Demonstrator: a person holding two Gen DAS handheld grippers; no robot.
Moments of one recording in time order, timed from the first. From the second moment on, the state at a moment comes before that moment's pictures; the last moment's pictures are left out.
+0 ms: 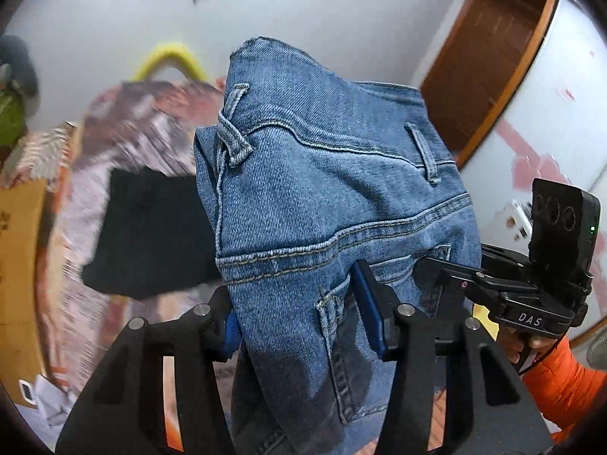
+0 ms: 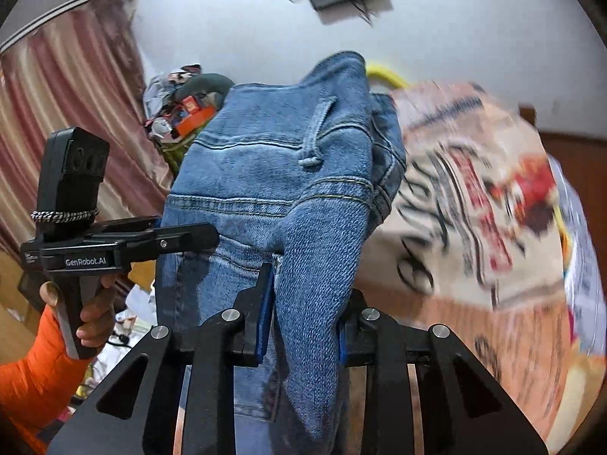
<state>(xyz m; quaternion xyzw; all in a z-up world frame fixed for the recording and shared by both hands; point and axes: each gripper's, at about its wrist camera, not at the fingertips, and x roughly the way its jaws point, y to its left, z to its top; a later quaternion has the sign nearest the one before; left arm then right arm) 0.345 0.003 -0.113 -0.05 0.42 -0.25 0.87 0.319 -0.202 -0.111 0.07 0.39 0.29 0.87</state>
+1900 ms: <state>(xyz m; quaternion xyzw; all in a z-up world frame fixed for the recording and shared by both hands) 0.483 0.105 -0.189 -0.02 0.45 -0.05 0.89 0.452 -0.118 -0.166 -0.02 0.39 0.28 0.88</state>
